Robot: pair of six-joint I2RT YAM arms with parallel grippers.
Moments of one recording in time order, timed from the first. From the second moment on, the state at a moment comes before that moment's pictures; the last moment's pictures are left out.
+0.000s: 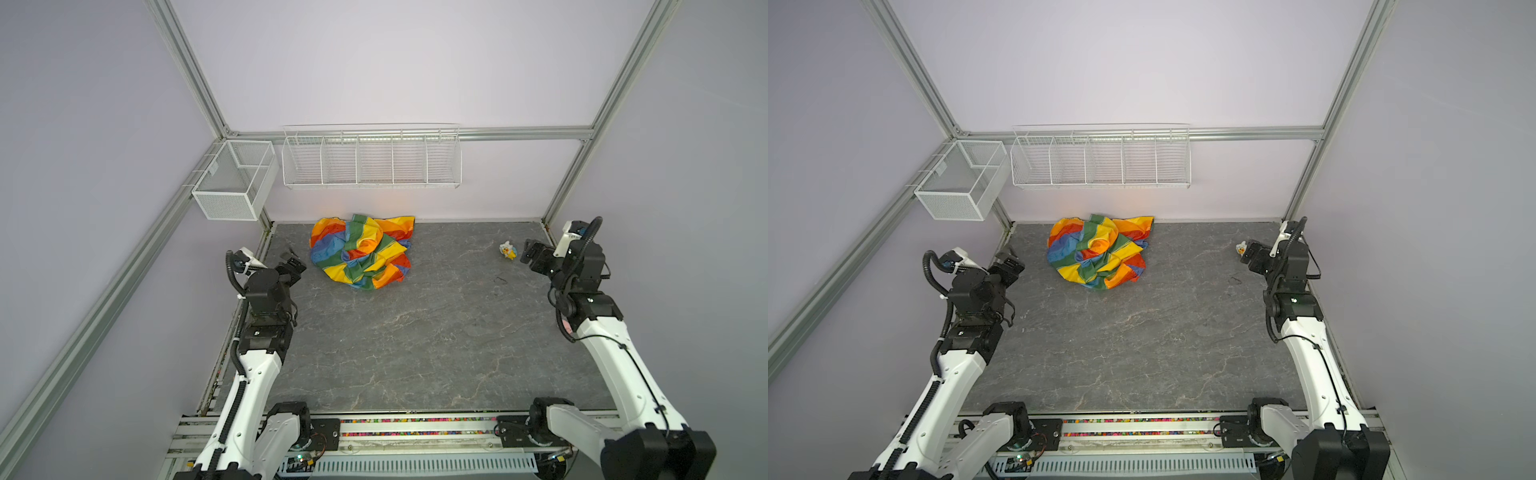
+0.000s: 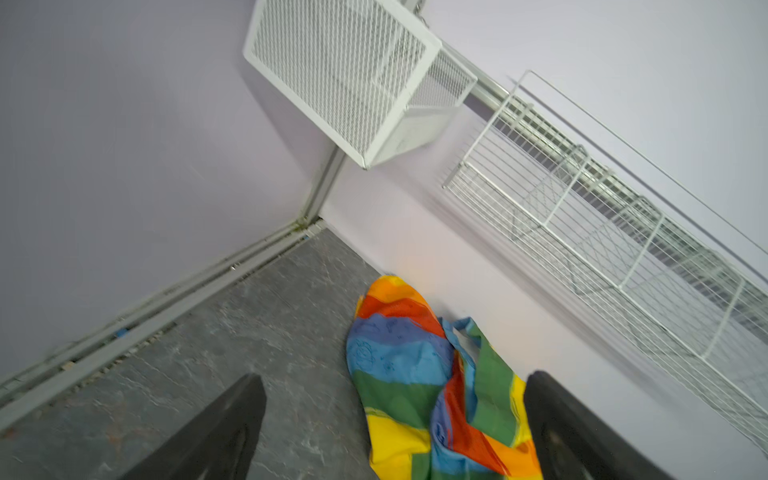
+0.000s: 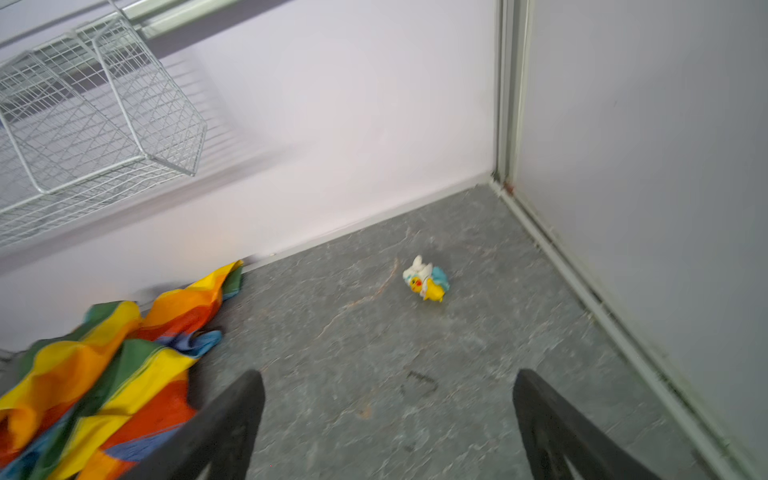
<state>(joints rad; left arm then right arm) -0.03 0.91 0.71 0.04 -0.21 -0.63 -0.03 1.10 0.97 -0.27 0.00 0.35</state>
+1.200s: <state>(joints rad) -0.12 1.85 1.19 0.25 0.50 -0.85 0.69 2.11 1.59 -0.29 -0.08 0.71</state>
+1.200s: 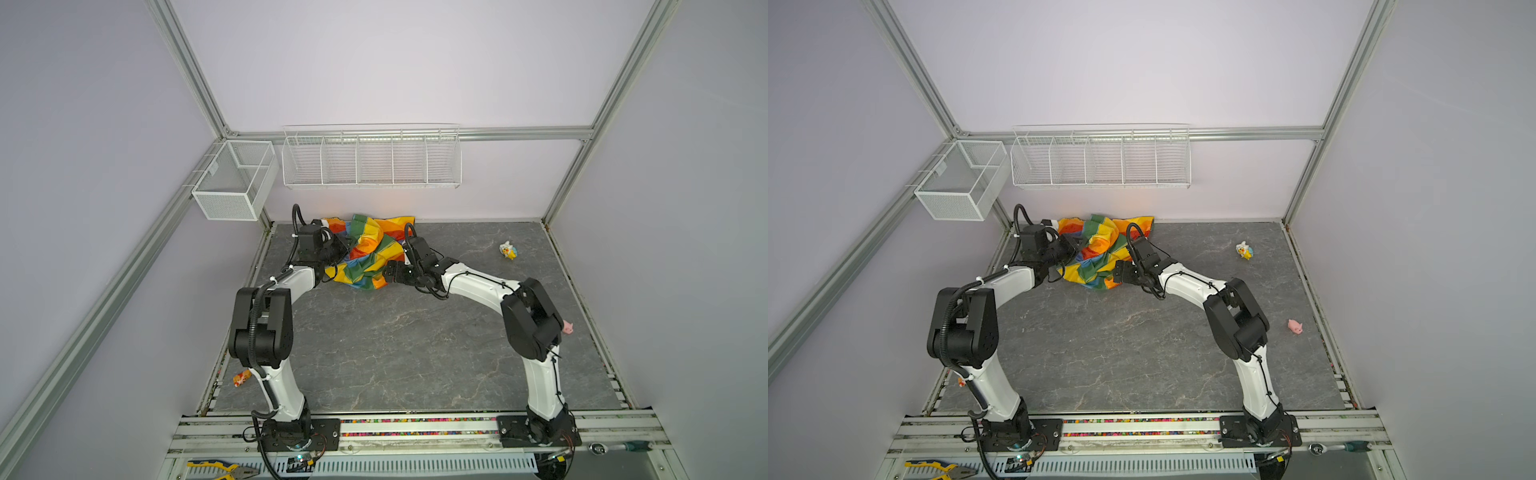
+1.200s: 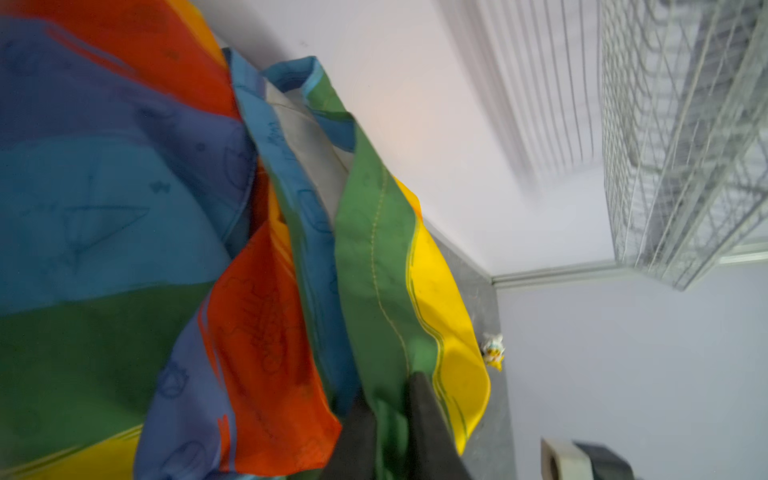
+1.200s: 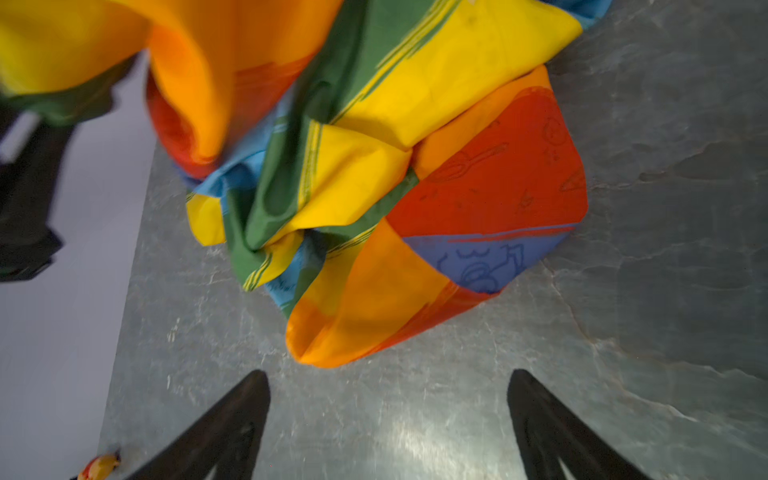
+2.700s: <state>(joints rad) -0.01 1.35 1.43 -0.46 0.22 -0.53 0.42 1.36 1.68 -0.76 -0.06 0.37</state>
